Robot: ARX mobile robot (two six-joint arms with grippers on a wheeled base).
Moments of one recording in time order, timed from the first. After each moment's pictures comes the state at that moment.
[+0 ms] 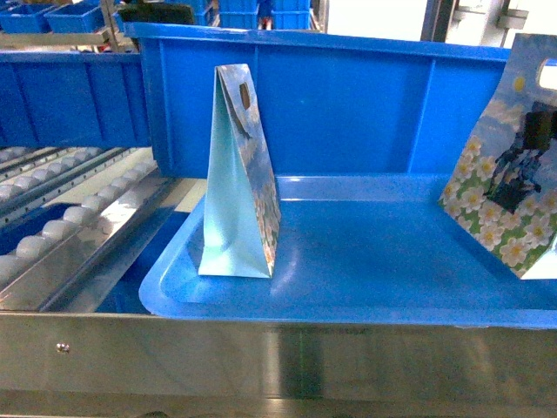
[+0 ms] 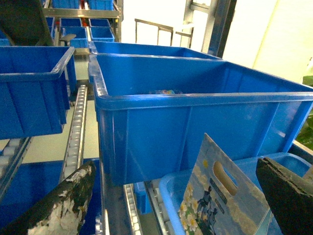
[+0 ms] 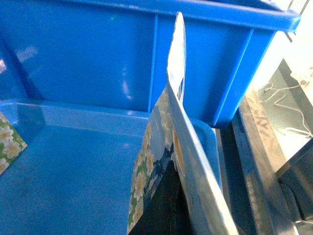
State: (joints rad) left arm -0.19 1.16 0.71 0.35 0.09 -0.09; right arm 0.22 1.36 0.65 0.40 0.10 0.05
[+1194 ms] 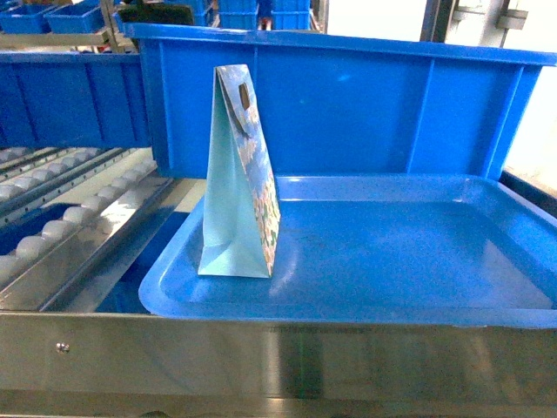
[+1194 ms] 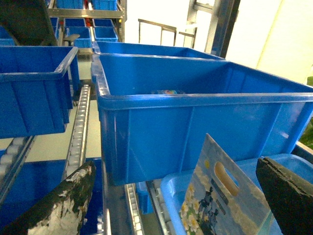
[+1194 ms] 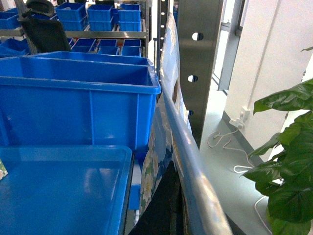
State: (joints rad) left arm -0.21 1.16 0.71 0.35 0.07 -0.09; right arm -0.19 0.42 0.41 -0.01 -0.13 0.00
